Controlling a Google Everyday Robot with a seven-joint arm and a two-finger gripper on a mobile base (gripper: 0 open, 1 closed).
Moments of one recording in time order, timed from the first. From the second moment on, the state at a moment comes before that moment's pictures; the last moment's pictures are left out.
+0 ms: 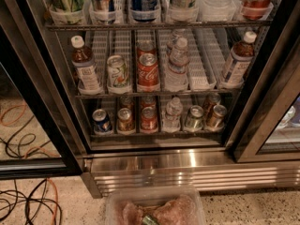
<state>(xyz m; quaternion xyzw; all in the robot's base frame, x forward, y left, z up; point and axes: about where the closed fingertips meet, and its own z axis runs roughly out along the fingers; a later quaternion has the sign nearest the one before) 0.642 -0.162 1.098 -0.13 0.80 0.07 0.58</state>
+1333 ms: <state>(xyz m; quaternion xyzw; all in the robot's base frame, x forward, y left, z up) 0.640 -0.161 1.096 -0.13 0.80 0.07 0.59</state>
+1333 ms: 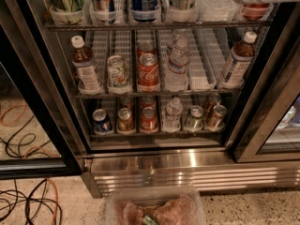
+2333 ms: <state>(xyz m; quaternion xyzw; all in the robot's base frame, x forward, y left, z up) 0.639 -0.160 1.097 -0.13 0.80 0.07 0.59</state>
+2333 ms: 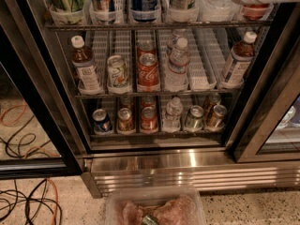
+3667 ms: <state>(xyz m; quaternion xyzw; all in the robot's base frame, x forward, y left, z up) 0.680 -0.155 1.080 -0.13 0.80 0.06 0.59</state>
